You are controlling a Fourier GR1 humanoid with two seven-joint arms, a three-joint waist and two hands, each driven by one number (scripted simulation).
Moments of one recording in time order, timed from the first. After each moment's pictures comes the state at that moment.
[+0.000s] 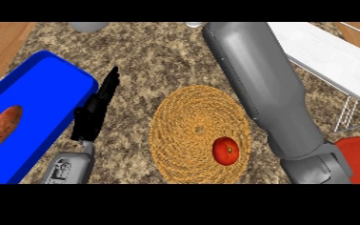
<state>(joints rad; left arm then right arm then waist) -0.18 0.10 -0.06 -1.42 -0.12 0.02 0.02 -1.30 -0.01 0.01 -0.93 1.59 -0.30 1.26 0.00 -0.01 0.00</state>
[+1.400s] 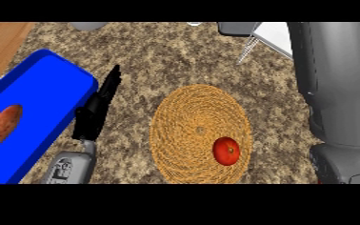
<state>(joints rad) -0.18 0.08 -0.06 -1.45 -0.13 0.02 0.03 -1.30 -0.16 -0.27 -1.03 1.91 -0.07 1.11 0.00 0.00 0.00</state>
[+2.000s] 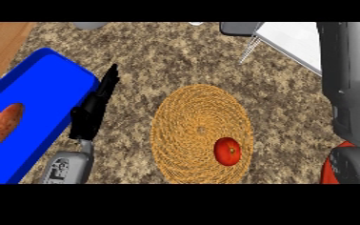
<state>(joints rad) -0.18 0.09 -0.05 -1.45 -0.13 0.00 0.03 -1.22 -0.25 -0.33 -1.01 1.85 -0.27 1.01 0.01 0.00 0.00</state>
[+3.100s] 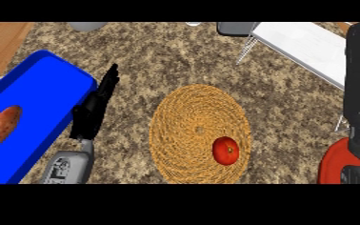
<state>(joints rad) -0.18 0.08 -0.04 -1.45 -0.14 0.01 0.04 -1.01 -0.30 -0.42 -1.14 1.86 -0.38 1.07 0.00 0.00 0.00</state>
